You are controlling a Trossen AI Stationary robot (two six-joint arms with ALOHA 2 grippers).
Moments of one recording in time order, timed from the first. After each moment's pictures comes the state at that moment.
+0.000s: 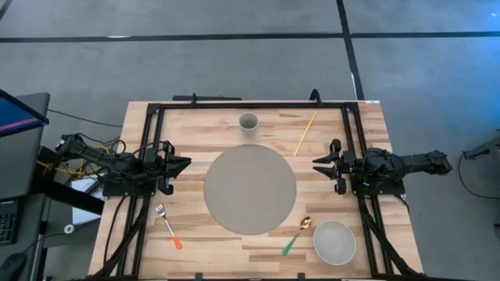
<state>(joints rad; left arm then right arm) -0.40 0.25 0.01 0.56 -0.52 -0.01 0.12 0.01 0.02 0.00 0.18 0.05</state>
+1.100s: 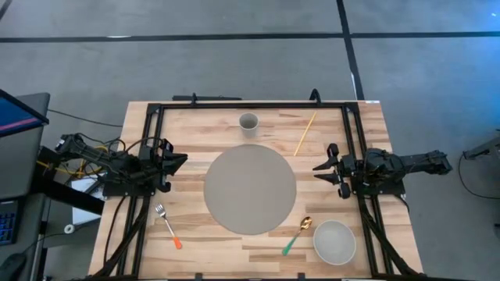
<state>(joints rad) -0.40 0.26 0.01 0.67 -0.53 0.00 0.12 0.01 0.02 -0.01 0.03 0.04</state>
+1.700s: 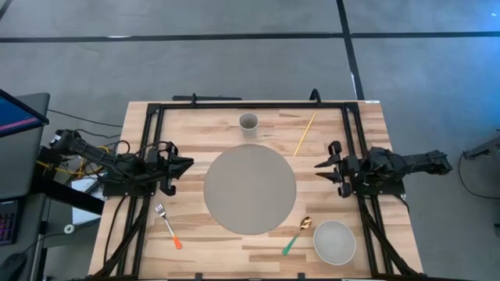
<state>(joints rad) -0.40 0.46 0.02 0.78 -0.52 -0.03 0.12 0.01 0.02 0.10 0.03 -0.08</state>
